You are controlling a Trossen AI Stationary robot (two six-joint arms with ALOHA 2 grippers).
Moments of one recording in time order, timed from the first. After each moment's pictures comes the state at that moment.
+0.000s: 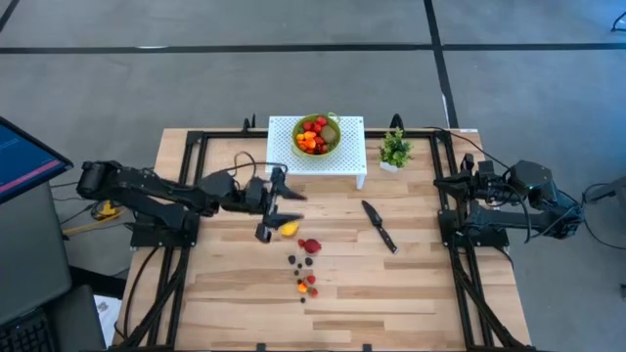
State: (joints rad) left arm -0.06 1.27 0.67 0.84 0.10 -0.03; right arm -0.08 0.02 0.63 -0.69 0.10 0.19
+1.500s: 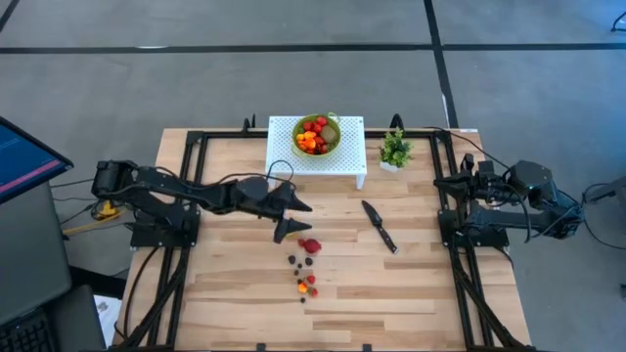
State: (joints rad) left arm 0.02 1.41 0.67 0.45 0.14 -0.31; right arm -0.08 0.02 0.63 -0.69 0.10 0.19
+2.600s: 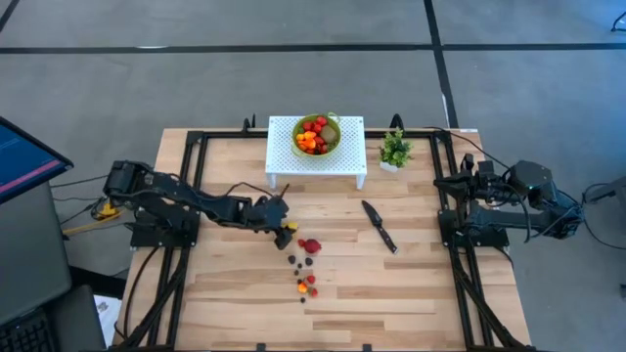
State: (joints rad) left arm -0.10 1.53 0.67 -0.01 -0.27 -0.64; right arm -0.08 0.02 0.63 -0.69 0.10 0.19
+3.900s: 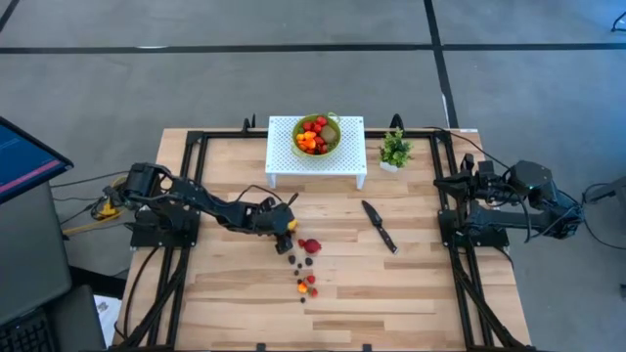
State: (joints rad) left arm -0.10 1.69 0.67 0.08 -0.31 -0.42; right arm -0.08 0.02 0.63 -0.69 0.10 0.19
